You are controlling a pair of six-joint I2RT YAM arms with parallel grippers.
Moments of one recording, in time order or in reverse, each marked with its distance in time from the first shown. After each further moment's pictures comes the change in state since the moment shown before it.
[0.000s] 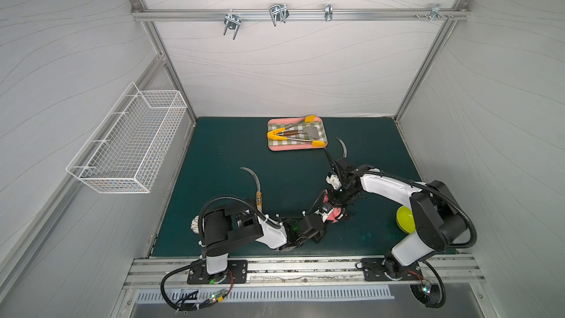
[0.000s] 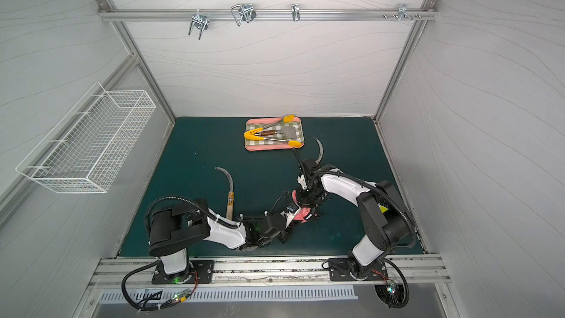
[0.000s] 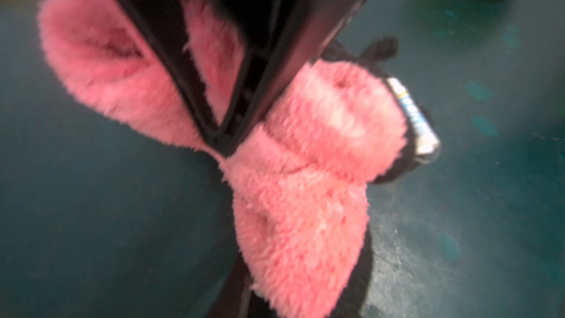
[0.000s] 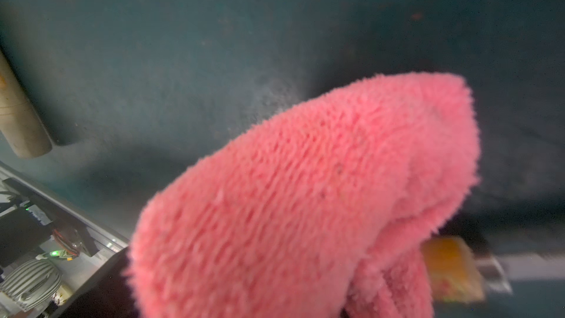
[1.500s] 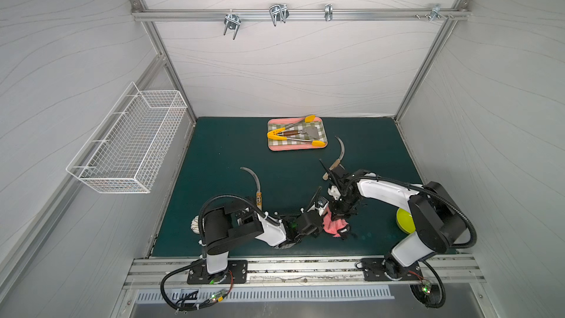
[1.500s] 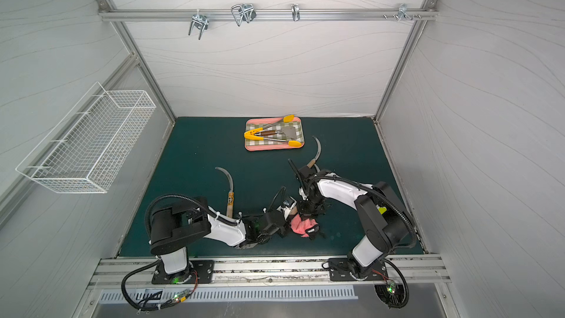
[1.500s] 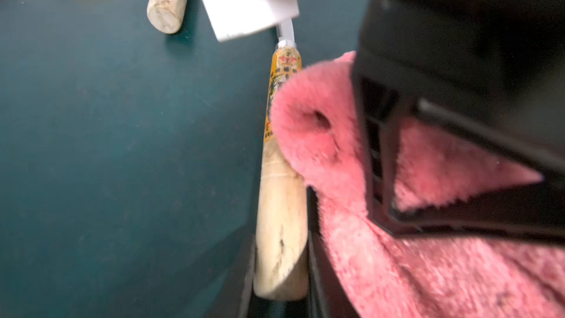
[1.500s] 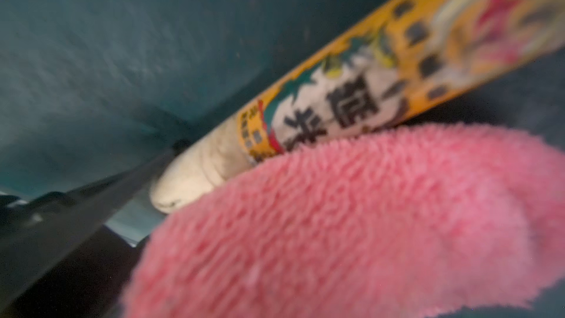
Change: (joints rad) left arm 0.022 0.003 -0.003 0.000 -0.063 -0.042; right arm 0.080 0.016 -0.038 -0.073 -0.002 0.049
